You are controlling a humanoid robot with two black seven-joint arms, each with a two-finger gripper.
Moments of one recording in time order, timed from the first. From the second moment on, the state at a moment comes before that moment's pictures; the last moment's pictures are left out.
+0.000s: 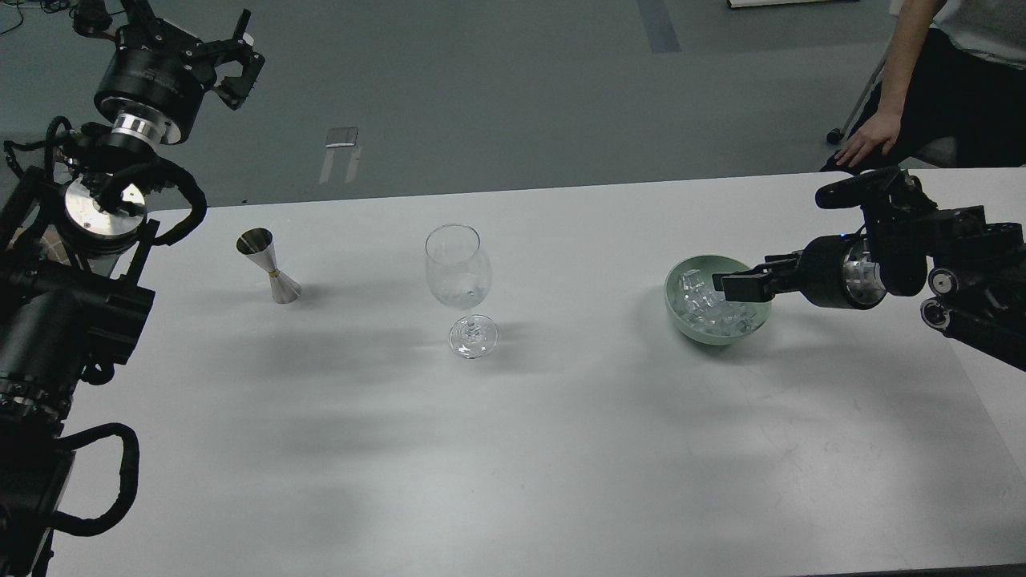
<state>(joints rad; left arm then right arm) -0.83 0.33 -1.30 -0.75 0.08 -0.32 -0.04 0.98 -0.67 0.11 1.11 -1.58 0.31 0.15</state>
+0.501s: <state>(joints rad) -0.83 0.33 -1.30 -0.77 0.08 -0.32 -0.04 0.94 -0.61 0.12 1.05 -1.59 0.27 0.16</state>
